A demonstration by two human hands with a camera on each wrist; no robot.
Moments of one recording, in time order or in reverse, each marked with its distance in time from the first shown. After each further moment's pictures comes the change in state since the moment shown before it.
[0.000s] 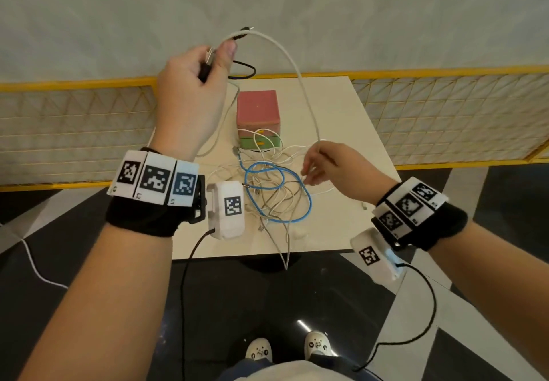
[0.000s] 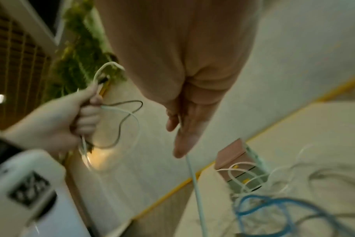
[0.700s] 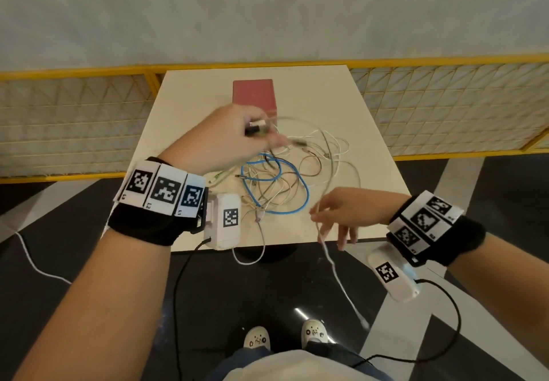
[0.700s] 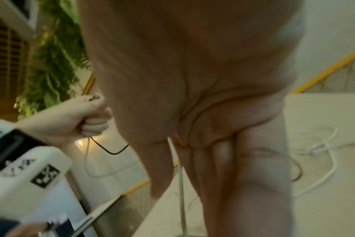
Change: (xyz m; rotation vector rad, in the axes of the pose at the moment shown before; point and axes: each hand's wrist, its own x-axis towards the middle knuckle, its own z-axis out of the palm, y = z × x) left_hand -0.033 -0.012 0.020 0.193 -0.735 -0.036; right_hand -0.034 0.027 0.008 -0.164 -0.574 0.426
